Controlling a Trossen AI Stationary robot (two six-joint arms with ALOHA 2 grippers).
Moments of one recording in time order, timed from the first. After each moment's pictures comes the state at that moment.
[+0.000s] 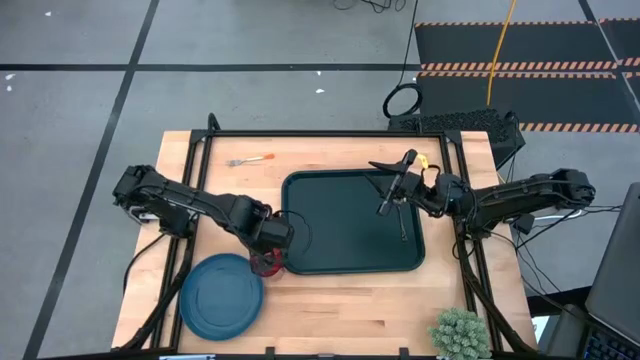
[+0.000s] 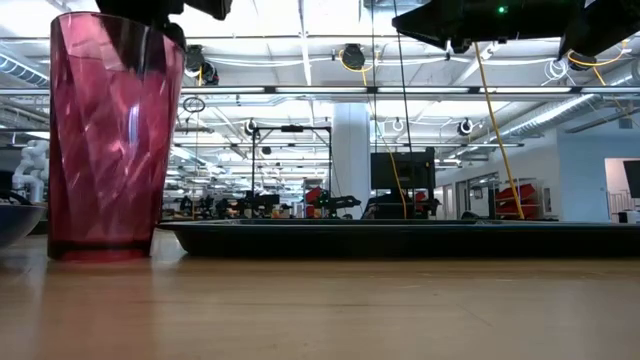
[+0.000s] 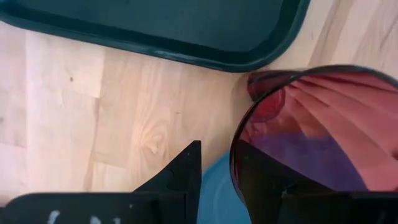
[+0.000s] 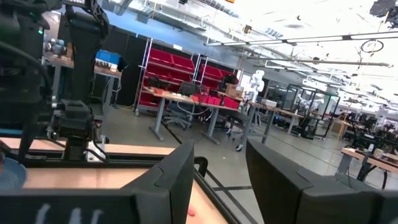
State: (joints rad) left arm -0.27 1.62 1.45 -1.33 -0.02 -0.52; right arm 0.00 1.05 0.43 0.84 0.42 -0.33
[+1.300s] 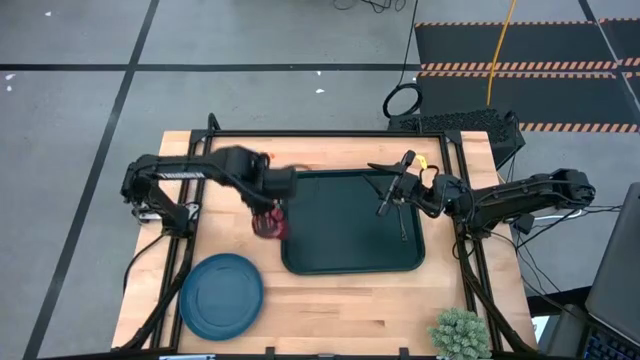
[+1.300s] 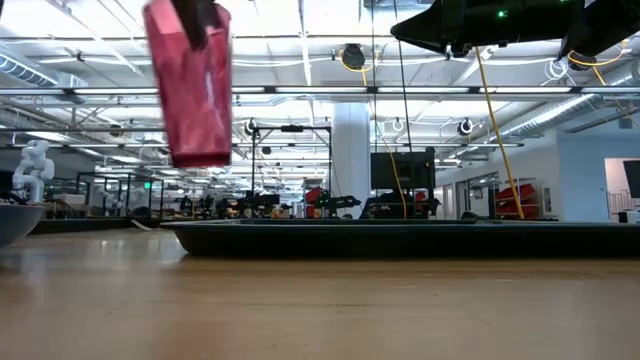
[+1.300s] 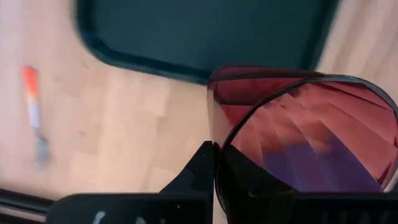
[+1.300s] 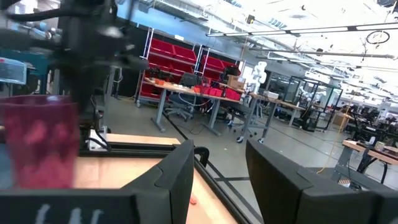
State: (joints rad) left arm 0.00 1.65 1.78 -1.57 -0.03 -0.26; right arm 0.00 1.05 0.43 0.80 0.42 -0.31
